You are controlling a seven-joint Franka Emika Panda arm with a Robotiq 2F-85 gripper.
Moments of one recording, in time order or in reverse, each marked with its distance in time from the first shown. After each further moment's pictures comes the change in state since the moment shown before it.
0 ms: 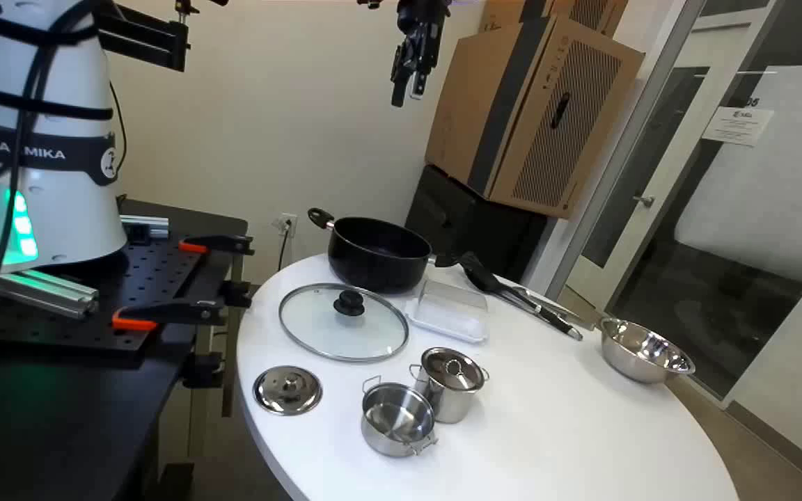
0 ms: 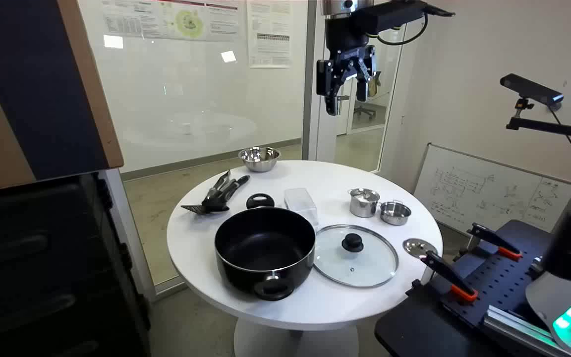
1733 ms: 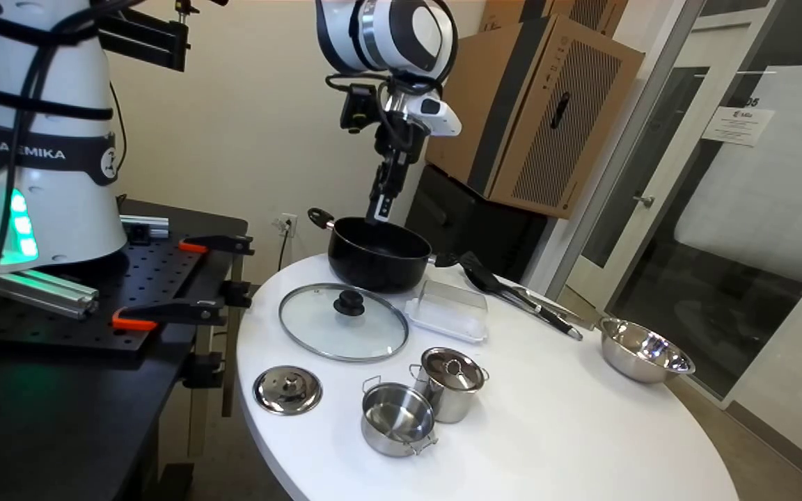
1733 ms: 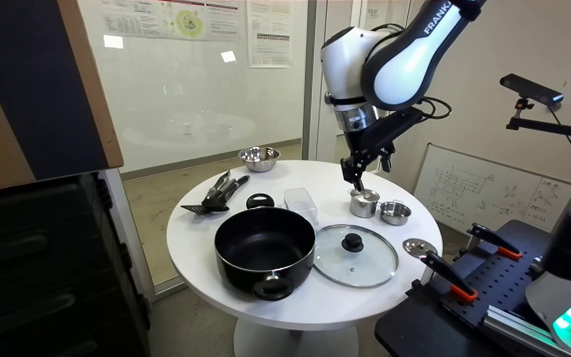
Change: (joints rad) arm 0.004 0.354 -0.154 -0.153 -0.351 0.247 0.356
